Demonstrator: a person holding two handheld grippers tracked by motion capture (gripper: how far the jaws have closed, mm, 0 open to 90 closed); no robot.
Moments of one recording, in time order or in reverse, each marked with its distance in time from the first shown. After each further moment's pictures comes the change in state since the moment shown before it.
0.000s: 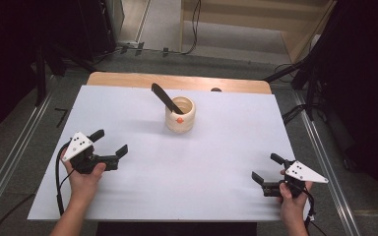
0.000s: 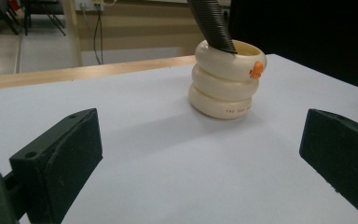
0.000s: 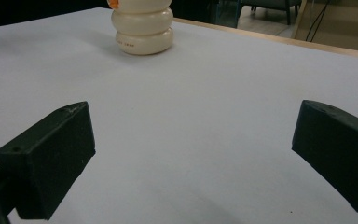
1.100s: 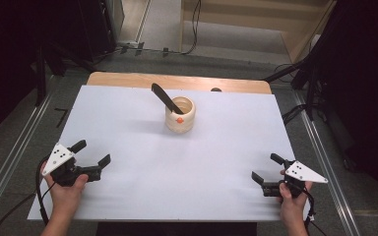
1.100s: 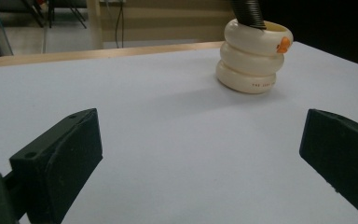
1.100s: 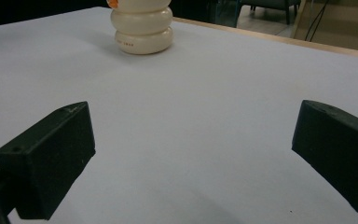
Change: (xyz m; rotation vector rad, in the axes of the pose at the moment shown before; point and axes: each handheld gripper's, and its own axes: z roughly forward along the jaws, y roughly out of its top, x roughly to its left) left arm 0.021 -0.023 -0.041 0.023 0.075 0.000; right arm 0.000 0.000 0.000 0.001 -0.004 0.000
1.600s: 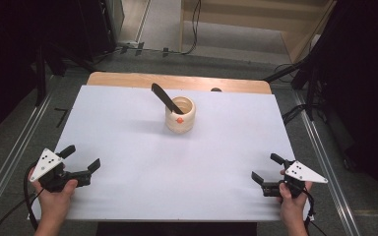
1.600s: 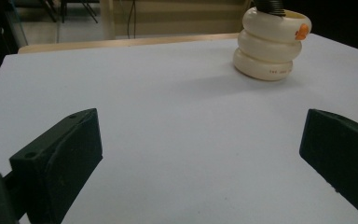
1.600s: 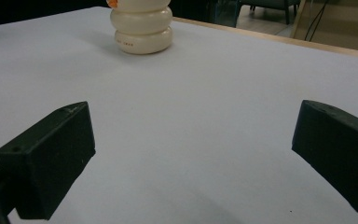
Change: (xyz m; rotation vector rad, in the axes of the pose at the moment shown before) left arm 0.016 -0.011 -0.020 0.020 0.034 -0.006; right arm 0.000 0.000 0.000 0.001 -0.003 -0.002
